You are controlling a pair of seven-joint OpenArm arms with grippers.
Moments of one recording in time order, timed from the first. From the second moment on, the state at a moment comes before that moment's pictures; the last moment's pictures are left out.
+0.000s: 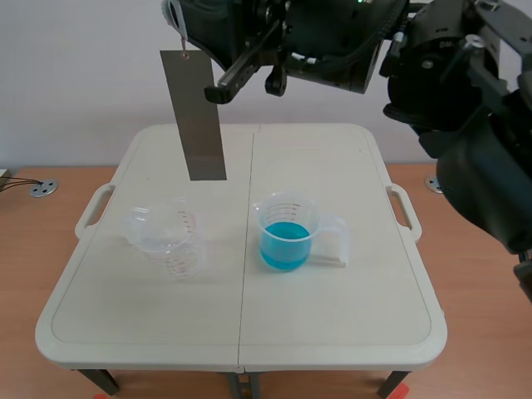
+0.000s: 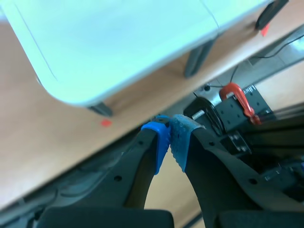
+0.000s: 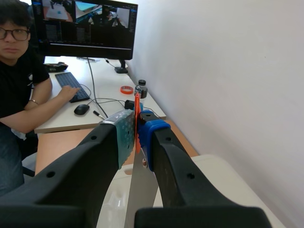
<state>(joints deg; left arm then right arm) 76.0 -34.2 -19.0 120.0 -15.3 -20.8 -4.6 18.0 12.9 -20.7 94.6 21.3 45.1 -3.7</state>
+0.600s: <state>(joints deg) 52.6 -41.0 -17.9 120.0 -15.5 -22.1 -3.9 13.3 22.8 -10.7 95.9 29.9 45.3 -5.1</state>
